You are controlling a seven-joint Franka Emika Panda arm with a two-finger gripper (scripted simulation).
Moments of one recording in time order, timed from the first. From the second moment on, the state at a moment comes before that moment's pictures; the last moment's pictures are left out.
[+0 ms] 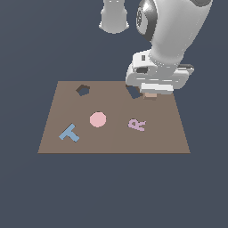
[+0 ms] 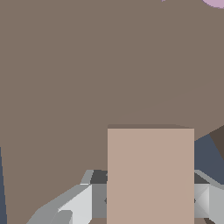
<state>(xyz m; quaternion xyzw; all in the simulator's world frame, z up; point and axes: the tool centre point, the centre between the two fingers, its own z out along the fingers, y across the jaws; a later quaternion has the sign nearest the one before) -0.087 0.143 0.035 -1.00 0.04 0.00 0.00</state>
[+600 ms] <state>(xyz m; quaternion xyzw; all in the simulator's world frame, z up) -0.101 0.104 0.039 -0.99 -0.12 0.00 0.00</state>
